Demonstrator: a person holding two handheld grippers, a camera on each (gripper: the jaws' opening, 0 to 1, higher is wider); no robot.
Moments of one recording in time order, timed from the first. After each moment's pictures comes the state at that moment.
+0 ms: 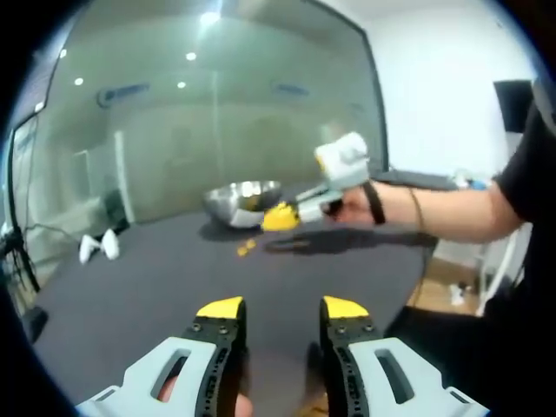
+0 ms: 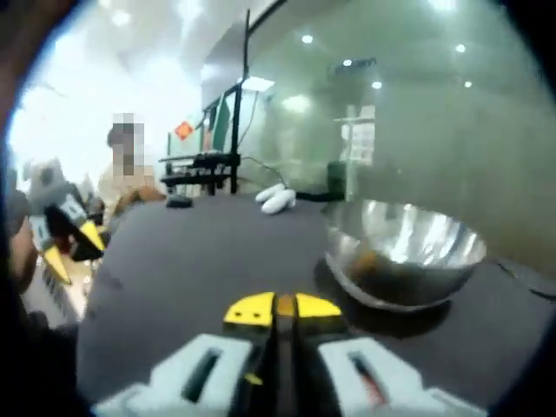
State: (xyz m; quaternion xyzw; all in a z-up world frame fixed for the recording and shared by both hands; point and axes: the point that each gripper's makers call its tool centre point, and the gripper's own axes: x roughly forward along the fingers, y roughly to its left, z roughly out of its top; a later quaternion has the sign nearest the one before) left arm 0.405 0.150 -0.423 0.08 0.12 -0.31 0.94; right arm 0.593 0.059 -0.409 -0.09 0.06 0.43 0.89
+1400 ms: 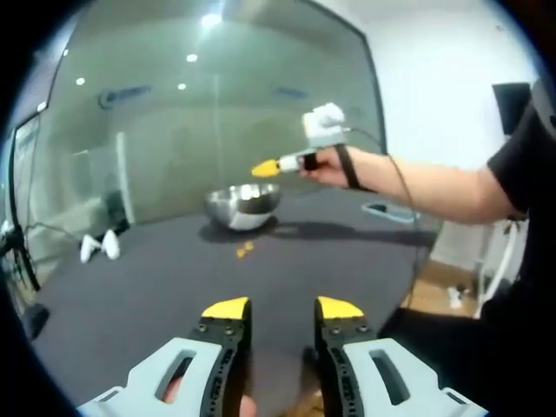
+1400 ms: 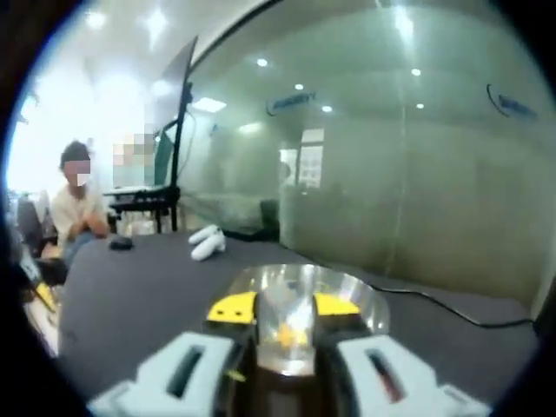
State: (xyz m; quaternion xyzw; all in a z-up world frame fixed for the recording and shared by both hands) left arm 0.396 0.150 -0.419 0.07 0.11 -0.31 0.94; right arm 0.665 0.018 -0.345 -0.08 0.04 0.33 0.94
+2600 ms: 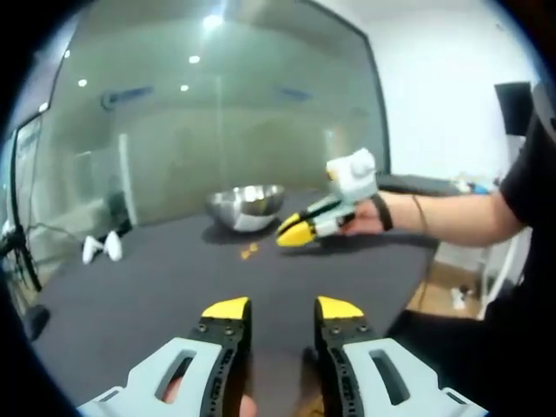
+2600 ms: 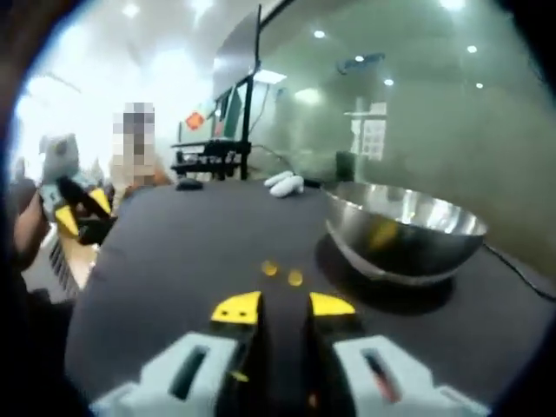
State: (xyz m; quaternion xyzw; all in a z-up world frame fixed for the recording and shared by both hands) left arm 0.402 0.154 -0.419 0.07 0.11 -0.30 0.95; right arm 0.582 0.064 -0.465 -0.12 0.12 0.47 0.86
